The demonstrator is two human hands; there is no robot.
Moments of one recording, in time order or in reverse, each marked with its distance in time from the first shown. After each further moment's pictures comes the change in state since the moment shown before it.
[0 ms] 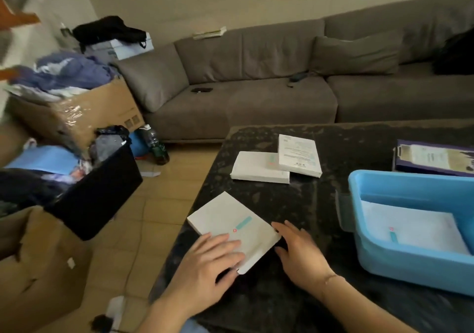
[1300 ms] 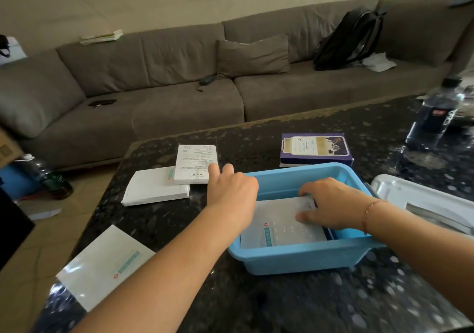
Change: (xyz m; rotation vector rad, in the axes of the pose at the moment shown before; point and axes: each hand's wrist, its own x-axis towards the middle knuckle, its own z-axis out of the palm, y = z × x) left_hand 0.268 0.207 -0.001 0.441 -0.310 -0.056; right_hand -0.031 0.151 -0.220 -0.356 -0.108 0.293
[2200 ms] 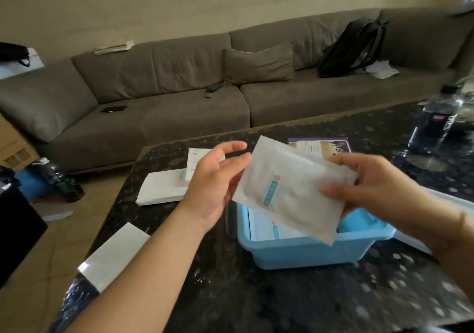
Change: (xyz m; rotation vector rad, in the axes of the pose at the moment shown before) left_hand -0.040 -0.042 -0.027 -1.937 0.056 -0.166; right_hand -0.075 -0.009 -0.035 0.981 0.270 -0.154
